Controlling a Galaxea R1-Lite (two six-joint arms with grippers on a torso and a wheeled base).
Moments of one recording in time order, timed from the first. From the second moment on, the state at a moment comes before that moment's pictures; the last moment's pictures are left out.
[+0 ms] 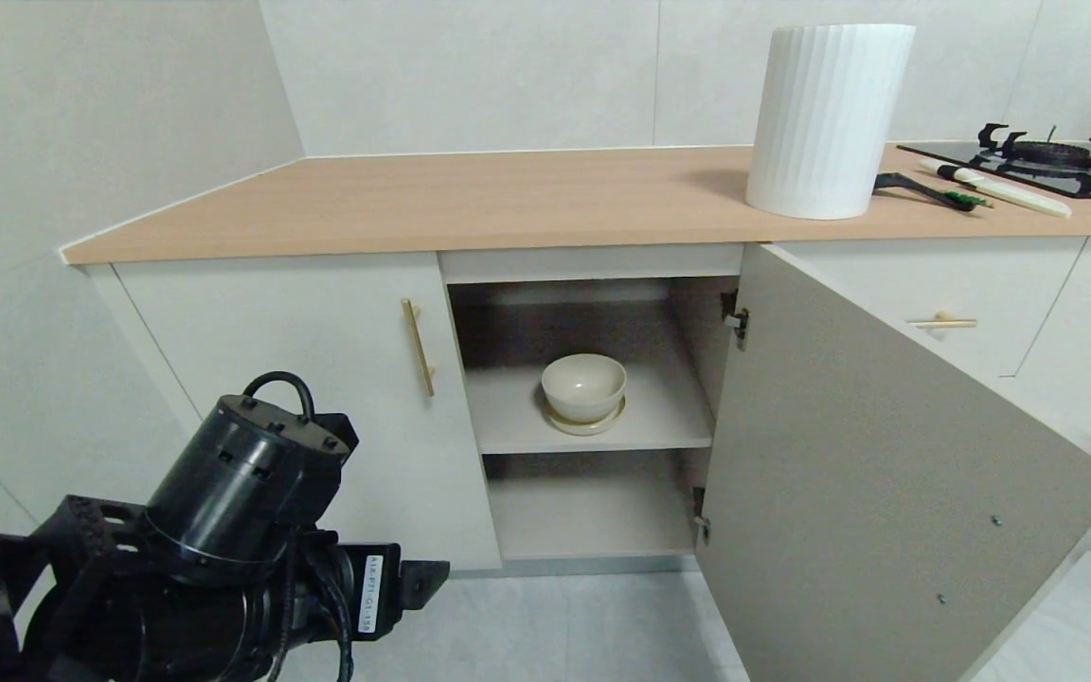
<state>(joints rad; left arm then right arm) -0.66 1.49 -0.74 0.15 0.33 -0.52 0.12 1.14 -0.90 0.65 -0.26 -0.05</state>
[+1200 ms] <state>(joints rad) -0.66 1.49 -0.74 0.15 0.33 -0.52 0.09 1.32 -0.77 0.26 -0.15 -0.02</state>
